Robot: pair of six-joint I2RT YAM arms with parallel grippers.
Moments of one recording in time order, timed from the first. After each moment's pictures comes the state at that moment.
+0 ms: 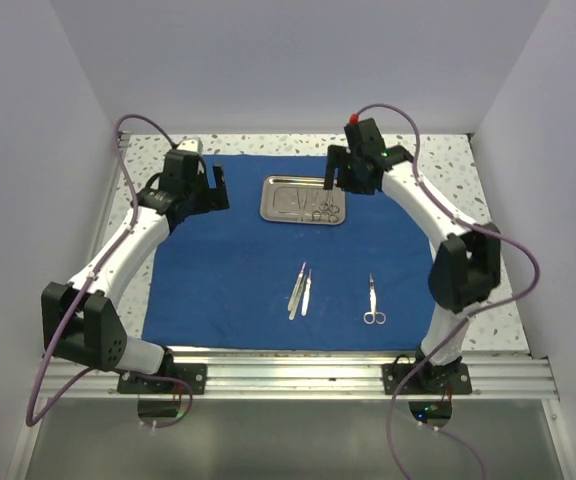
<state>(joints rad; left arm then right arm) -0.26 1.42 1.20 -0.50 -0.13 -0.36 0.40 1.78 1.62 -0.72 0.08 0.45</state>
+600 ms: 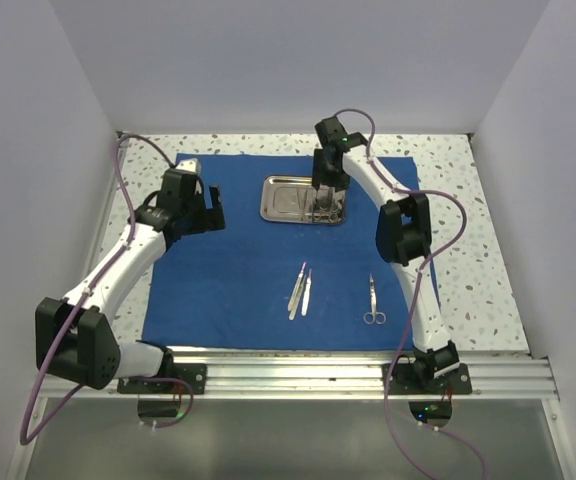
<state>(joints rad) -0.26 1.33 1.04 -0.54 -0.13 -0.37 0.39 2.51 2.36 -0.95 0.15 0.44</state>
